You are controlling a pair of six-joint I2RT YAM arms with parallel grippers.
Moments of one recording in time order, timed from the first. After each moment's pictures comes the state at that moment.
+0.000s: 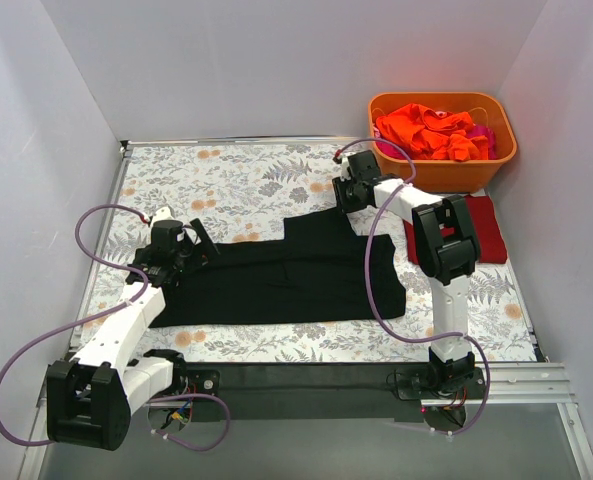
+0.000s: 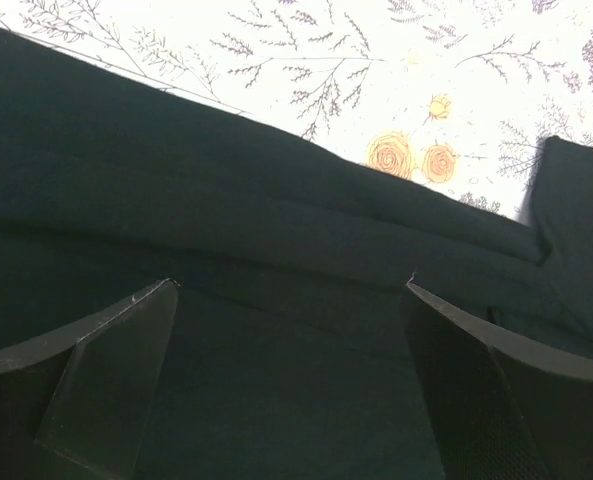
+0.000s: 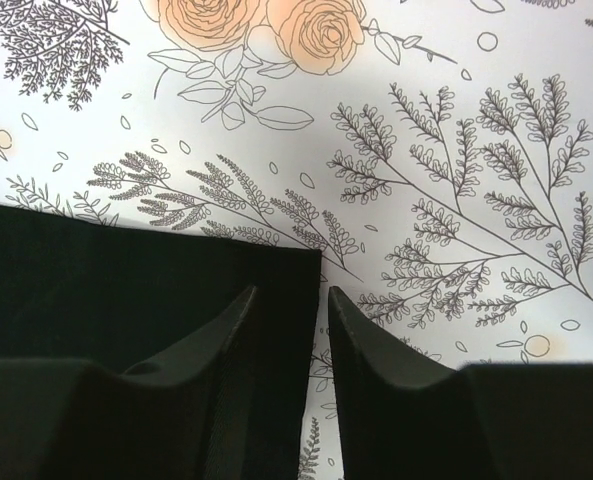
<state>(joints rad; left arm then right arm) -0.15 1.03 0.60 -0.28 -0.12 -0.57 0.39 2.15 1.55 -0.30 -0.13 0.04</state>
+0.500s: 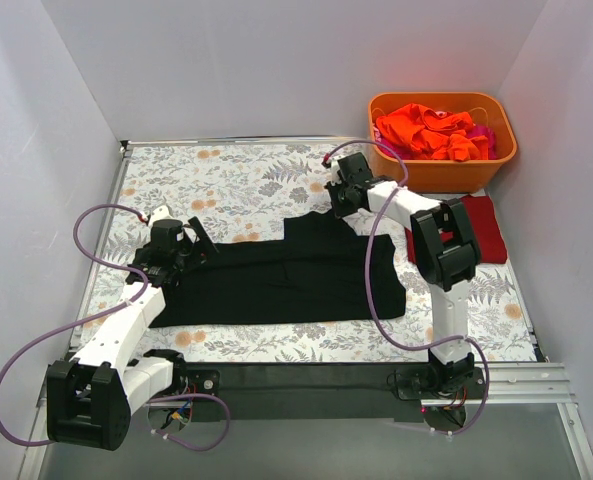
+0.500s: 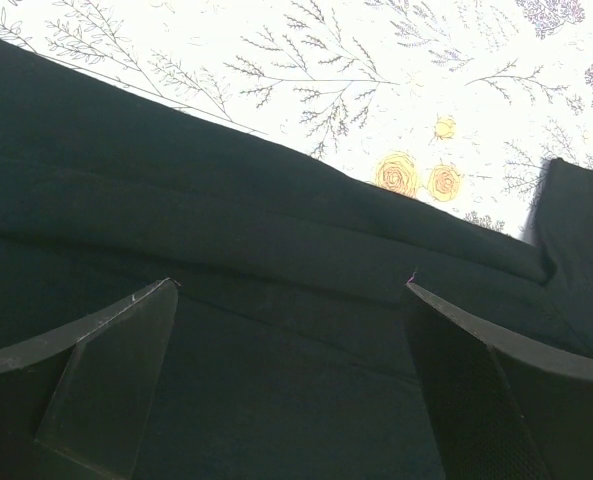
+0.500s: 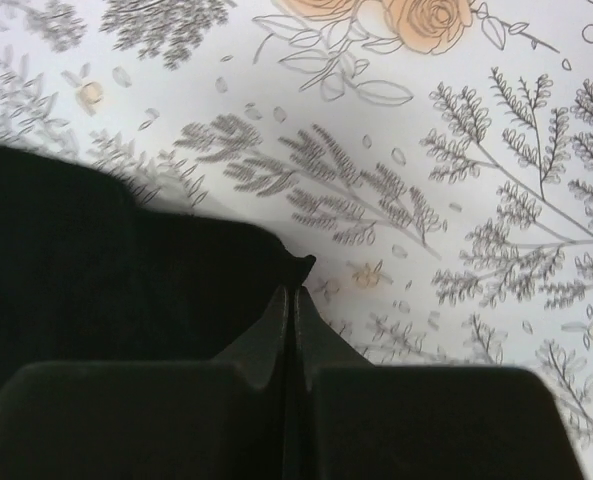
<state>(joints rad) -0.15 1.03 0.60 -0.26 -0.16 -0.57 0.45 2.11 1.54 -0.33 -0.12 0.02</state>
